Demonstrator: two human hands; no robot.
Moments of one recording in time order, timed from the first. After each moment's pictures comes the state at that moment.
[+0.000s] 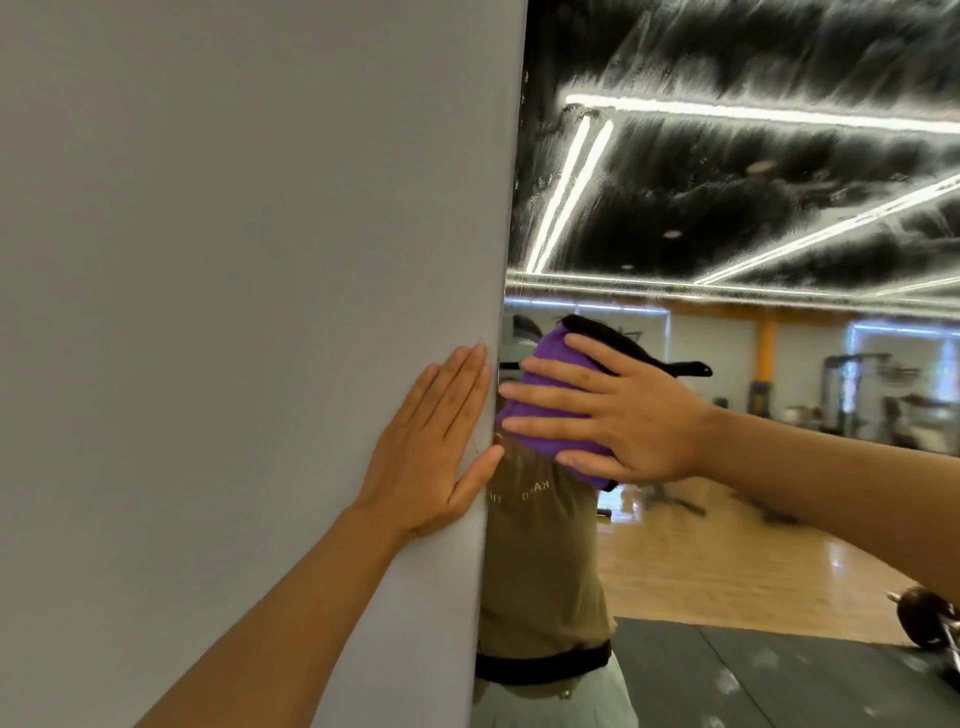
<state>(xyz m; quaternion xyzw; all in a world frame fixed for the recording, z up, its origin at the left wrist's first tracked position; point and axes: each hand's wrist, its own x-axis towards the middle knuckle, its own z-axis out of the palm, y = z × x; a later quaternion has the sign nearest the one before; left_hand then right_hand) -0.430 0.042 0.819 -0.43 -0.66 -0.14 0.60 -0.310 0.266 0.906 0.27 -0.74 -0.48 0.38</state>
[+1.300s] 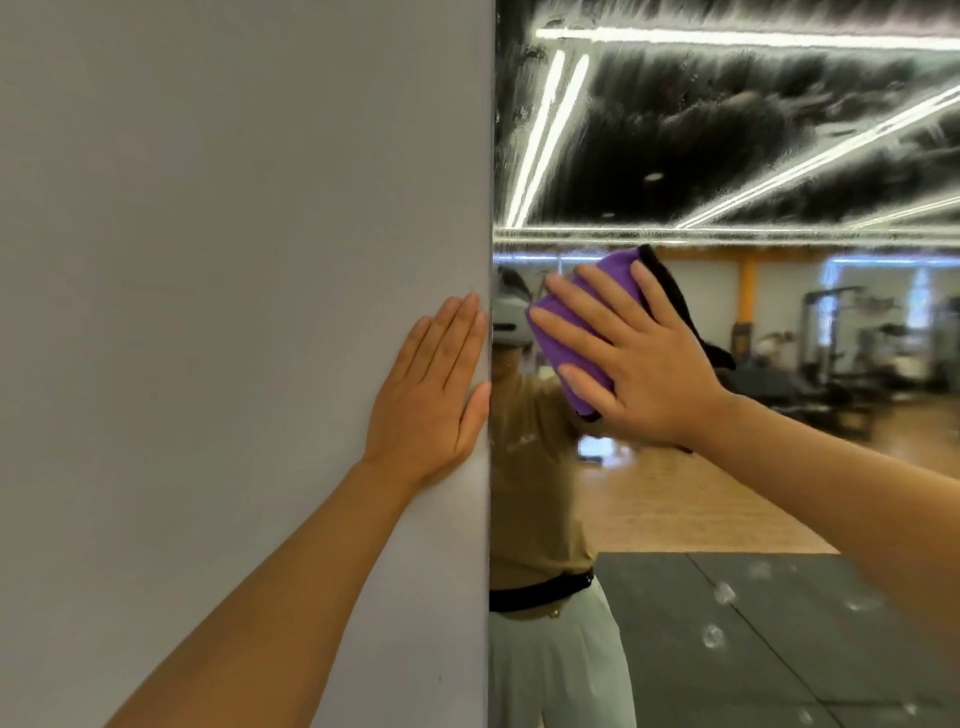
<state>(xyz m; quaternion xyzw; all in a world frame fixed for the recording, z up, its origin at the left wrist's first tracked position) -0.435 0.045 0.819 -0.42 -0.64 -0.14 0.63 -0.309 0.262 0.868 0.12 -0.76 -0.35 0.53</state>
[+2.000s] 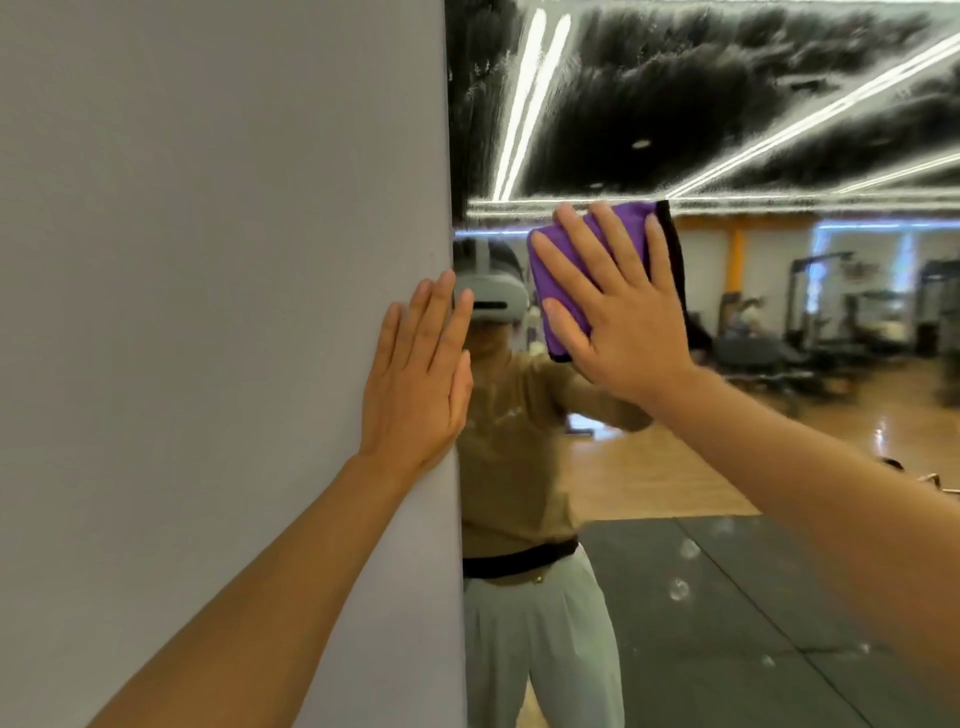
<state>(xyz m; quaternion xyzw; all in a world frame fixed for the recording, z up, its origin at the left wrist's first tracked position) -0.421 0.065 0.804 -0.38 -0.65 -0.16 0.64 -0.309 0.267 0.865 0.02 -0.75 -0.25 0.61</state>
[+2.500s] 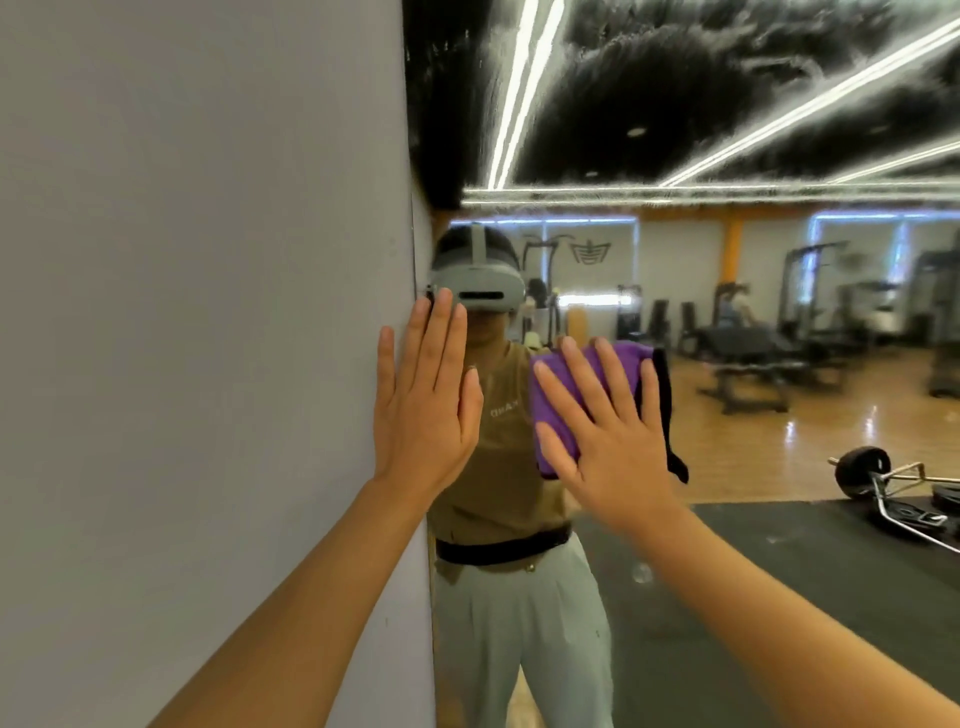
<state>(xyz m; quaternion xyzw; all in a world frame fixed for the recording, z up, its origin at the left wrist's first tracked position) -0.392 0.103 0.773 -0.34 -0.66 -0.22 0.63 -0.294 0.280 0.737 0.00 -0.78 -0.18 0.59</state>
